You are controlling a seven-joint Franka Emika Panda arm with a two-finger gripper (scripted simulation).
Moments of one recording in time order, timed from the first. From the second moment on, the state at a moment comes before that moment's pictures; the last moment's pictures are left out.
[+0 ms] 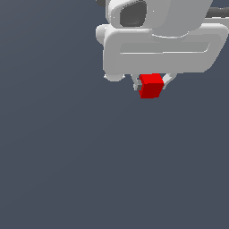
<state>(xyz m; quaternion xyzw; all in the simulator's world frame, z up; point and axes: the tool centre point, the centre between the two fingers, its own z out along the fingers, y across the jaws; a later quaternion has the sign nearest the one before) 0.087 0.079 0.440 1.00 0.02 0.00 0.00</state>
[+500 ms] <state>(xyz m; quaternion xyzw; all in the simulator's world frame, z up) 0.092 0.083 0.452 1.00 0.02 0.00 0.00</state>
